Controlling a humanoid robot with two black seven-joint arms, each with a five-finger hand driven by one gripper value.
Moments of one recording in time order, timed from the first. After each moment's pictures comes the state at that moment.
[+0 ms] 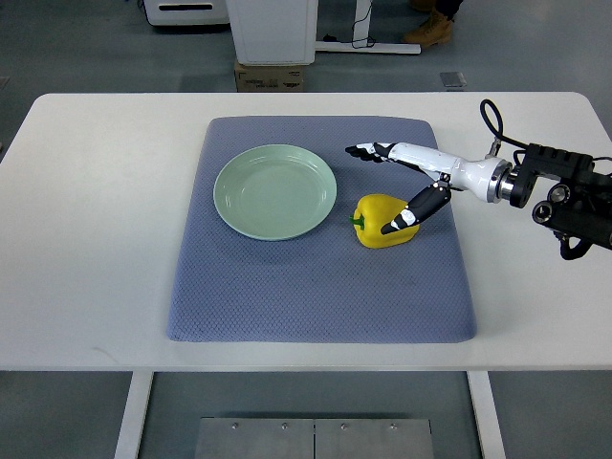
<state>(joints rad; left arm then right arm) -0.02 0.00 -0.11 -0.23 0.09 0.18 -0.17 1.23 -0.43 -0.24 0.95 -0.78 0.07 0.54</state>
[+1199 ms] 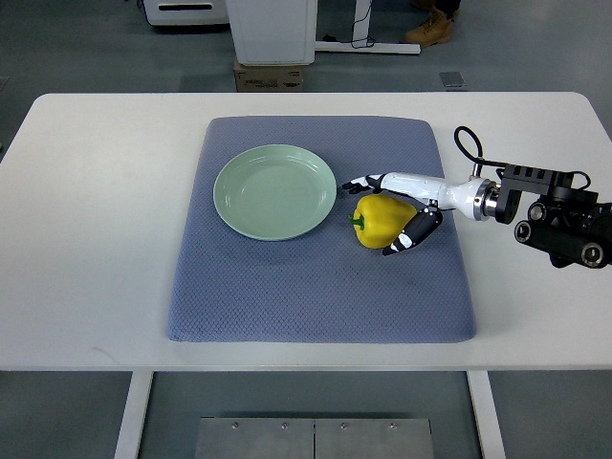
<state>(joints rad) -0.02 0.00 -0.11 -0.23 0.09 0.18 -0.17 1.22 -0.34 -0.34 0.85 -0.85 0.03 0.54</state>
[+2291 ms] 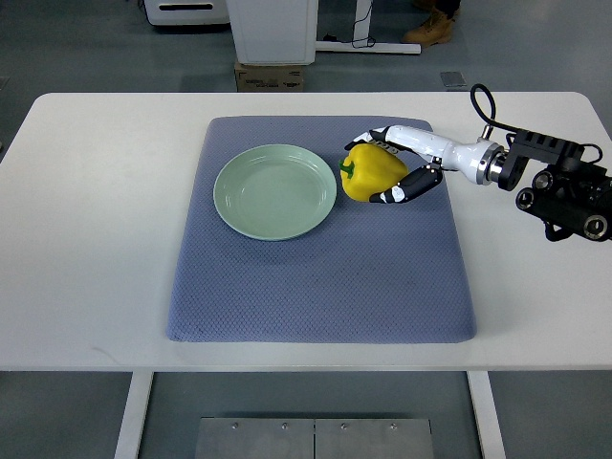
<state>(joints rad) -0.02 0.00 -0.11 -0.23 0.09 0.18 -0.17 1.26 -0.32 -0.19 0.80 -0.83 0.03 0.52</state>
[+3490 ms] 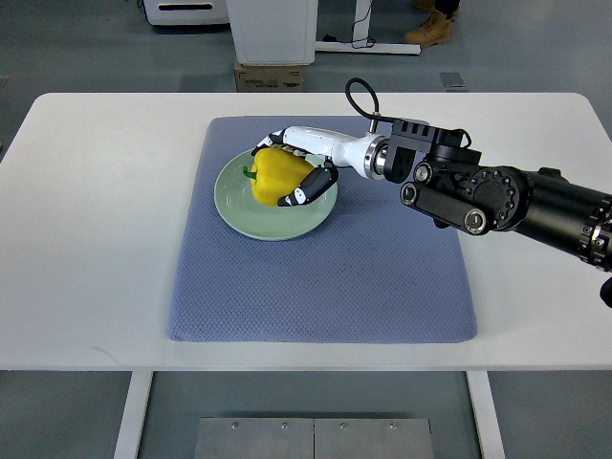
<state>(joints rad) -0.02 0.00 -0.11 -0.23 0.09 0.18 -0.17 1.32 0.00 -0.20 0.66 -0.84 0.04 0.32</state>
